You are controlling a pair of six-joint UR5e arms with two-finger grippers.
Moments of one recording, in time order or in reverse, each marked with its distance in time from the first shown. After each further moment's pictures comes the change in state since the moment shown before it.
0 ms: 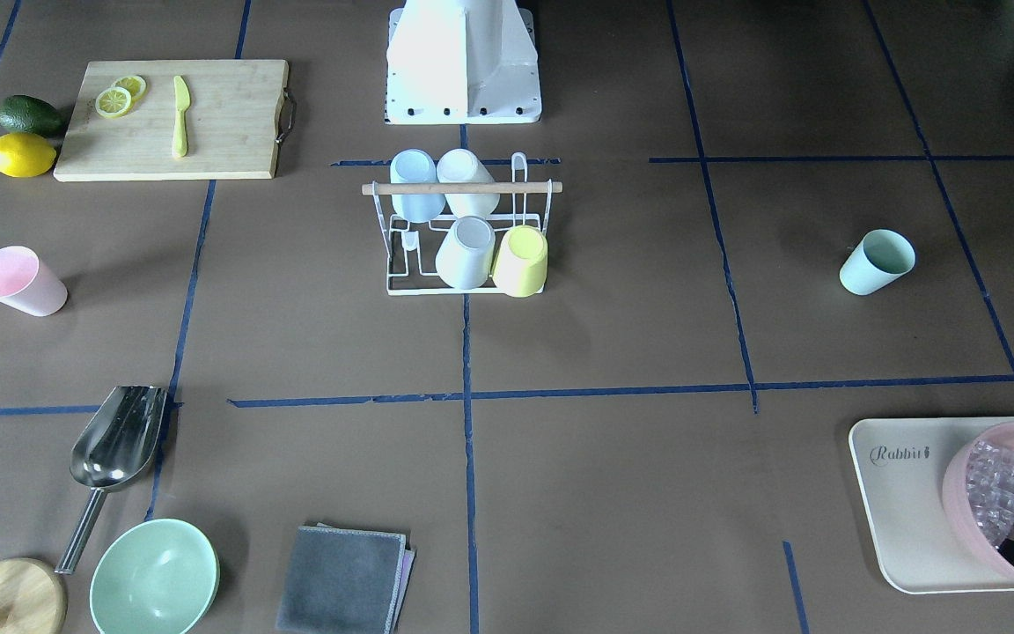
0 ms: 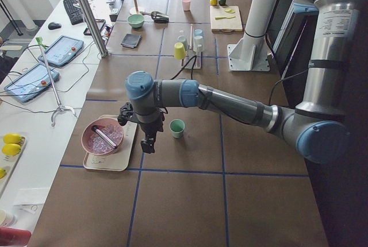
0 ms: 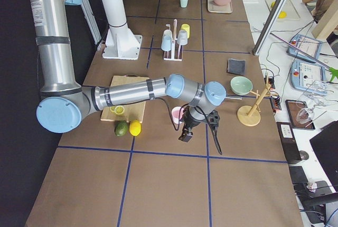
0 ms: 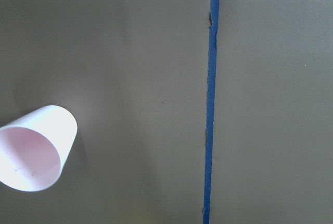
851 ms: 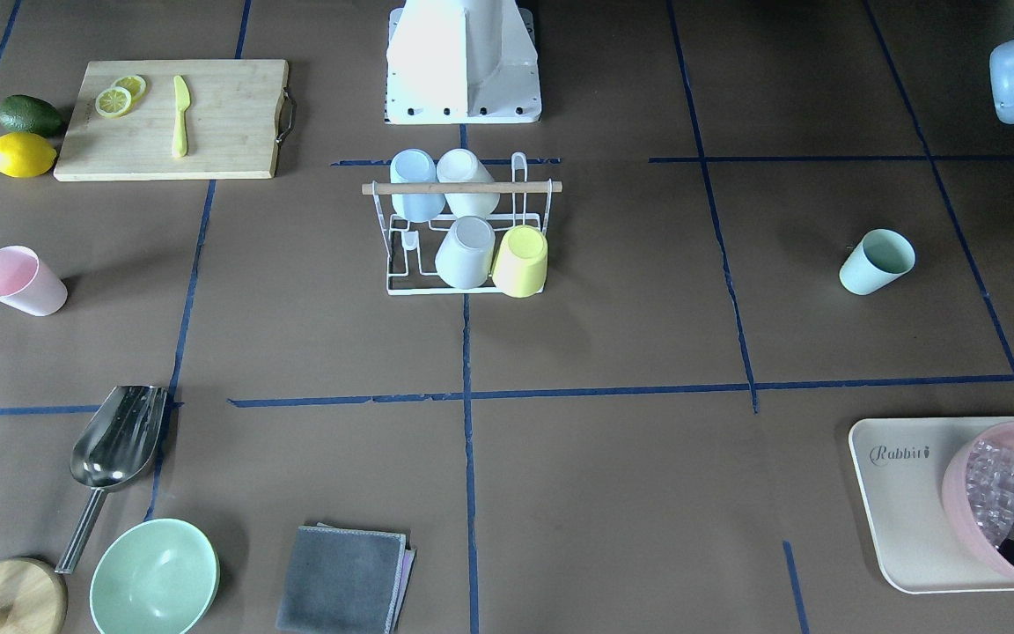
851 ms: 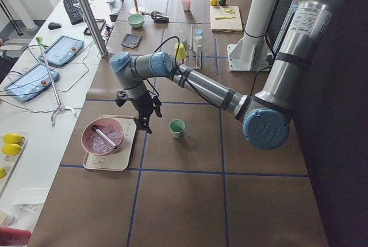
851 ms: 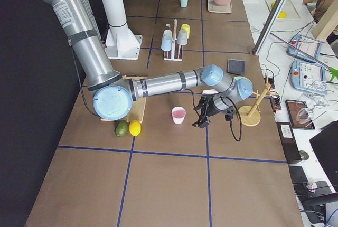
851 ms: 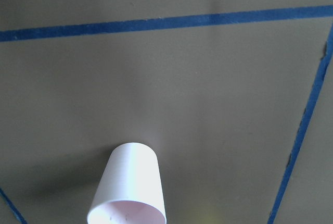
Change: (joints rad) left arm 0.135 -0.183 0.124 0.191 0.062 0.006; right arm -0.148 0.266 -0.361 -0.095 0.061 -0.054
